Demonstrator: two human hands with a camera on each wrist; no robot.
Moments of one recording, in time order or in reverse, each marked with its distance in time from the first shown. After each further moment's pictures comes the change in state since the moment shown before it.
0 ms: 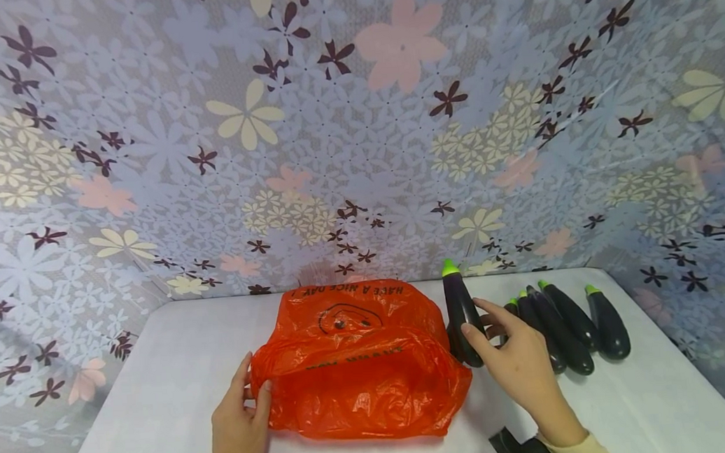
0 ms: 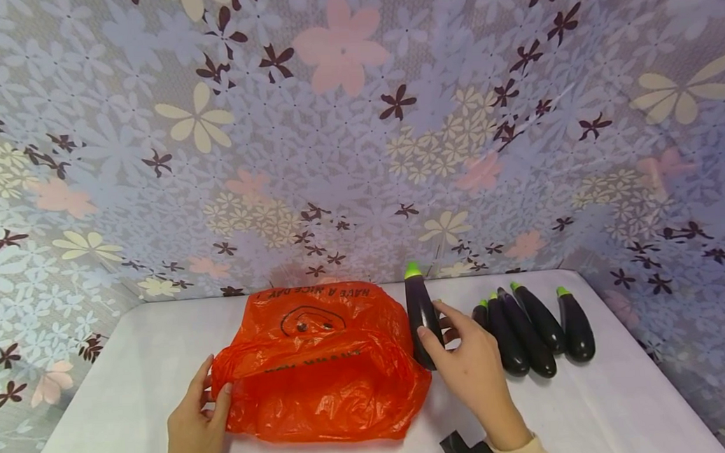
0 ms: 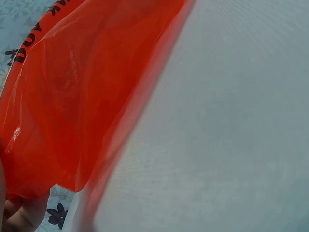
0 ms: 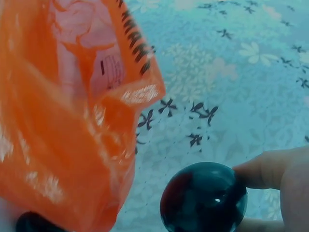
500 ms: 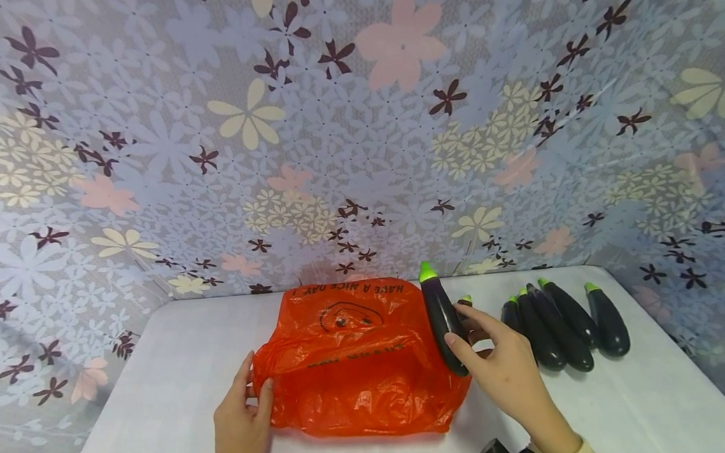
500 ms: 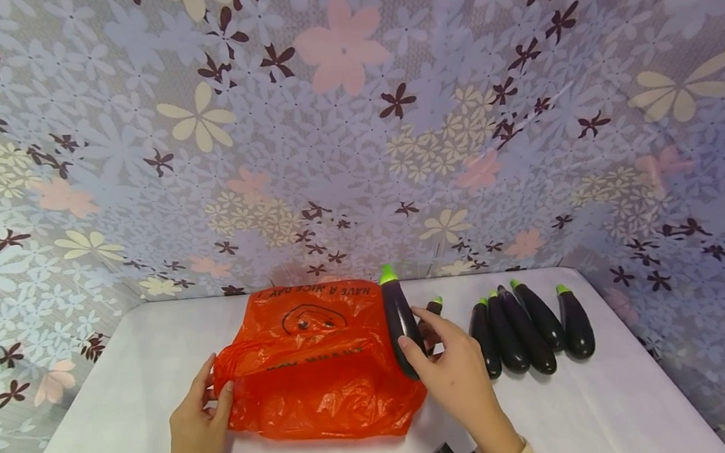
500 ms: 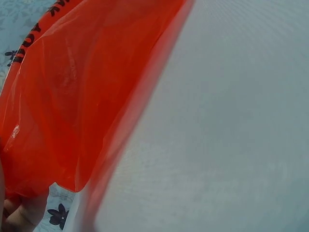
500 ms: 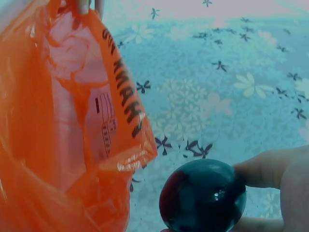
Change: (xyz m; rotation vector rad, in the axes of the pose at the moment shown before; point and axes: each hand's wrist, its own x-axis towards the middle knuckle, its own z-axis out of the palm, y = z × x) left_hand -0.001 0.003 -0.001 -0.028 -0.007 -0.014; right_hand -0.015 -0.021 0.004 0.126 -0.082 -0.058
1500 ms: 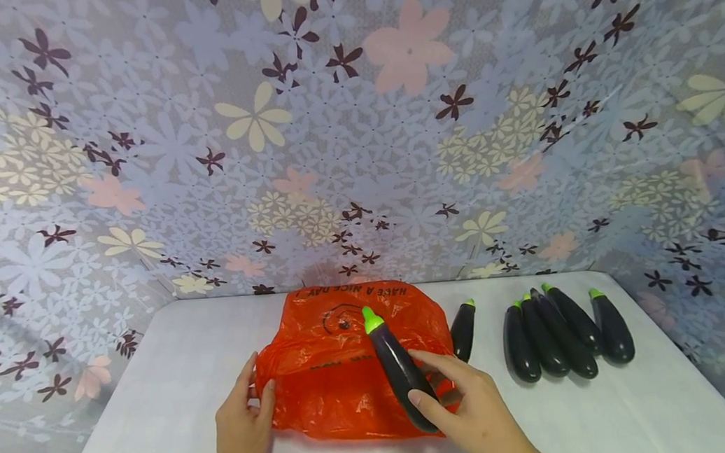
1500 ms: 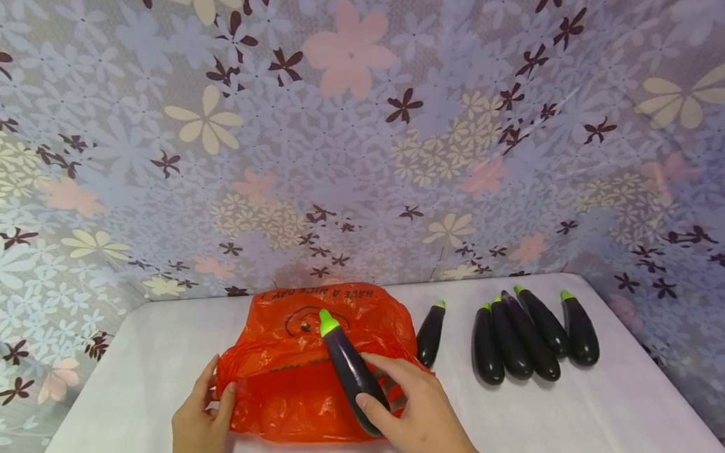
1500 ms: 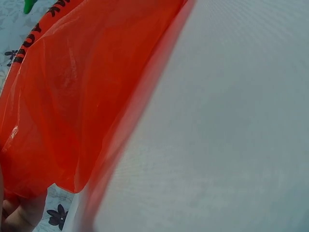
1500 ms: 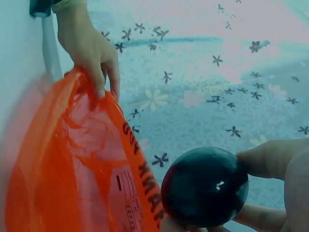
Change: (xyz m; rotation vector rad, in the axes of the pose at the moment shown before) left_hand 0.000 -0.002 0.001 0.006 0.020 0.020; right_hand -0.034 -0.033 0.024 0.169 -0.288 0.057
